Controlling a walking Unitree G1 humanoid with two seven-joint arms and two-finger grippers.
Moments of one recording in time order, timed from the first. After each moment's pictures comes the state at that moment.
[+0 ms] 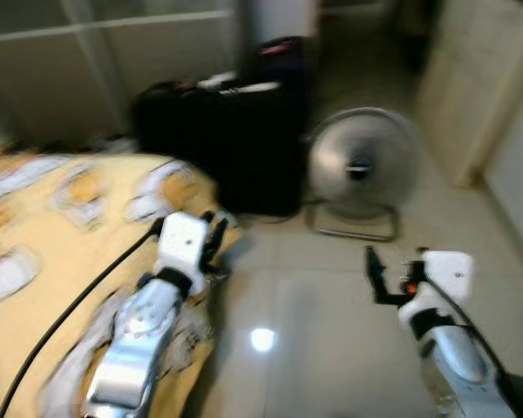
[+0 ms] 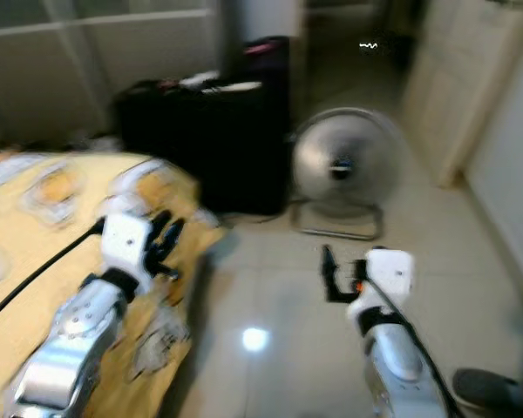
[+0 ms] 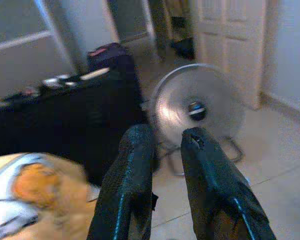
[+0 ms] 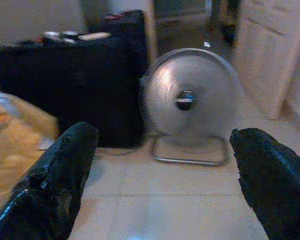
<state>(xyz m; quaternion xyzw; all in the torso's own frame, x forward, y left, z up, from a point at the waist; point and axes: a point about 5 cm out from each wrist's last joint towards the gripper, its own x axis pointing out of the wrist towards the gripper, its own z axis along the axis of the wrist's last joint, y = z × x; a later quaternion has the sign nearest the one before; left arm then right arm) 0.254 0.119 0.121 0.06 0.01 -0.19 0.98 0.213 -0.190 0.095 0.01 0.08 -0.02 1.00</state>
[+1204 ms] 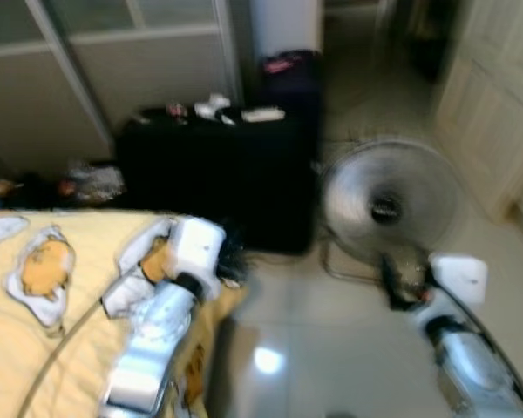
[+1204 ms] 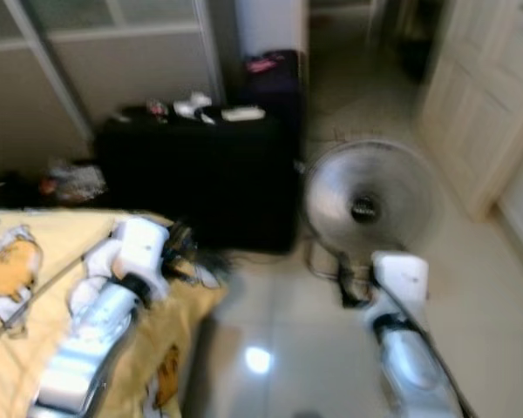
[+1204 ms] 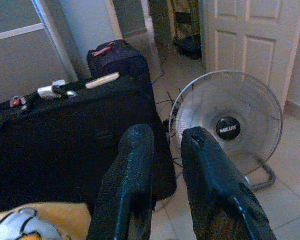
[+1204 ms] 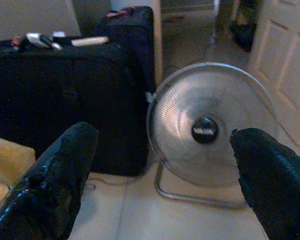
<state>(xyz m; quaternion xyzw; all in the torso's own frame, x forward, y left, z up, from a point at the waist) 0.250 0.112 0.115 0.06 0.02 -0.20 0.98 0.209 -0.197 0.091 0.00 0.09 -0.02 1.00</state>
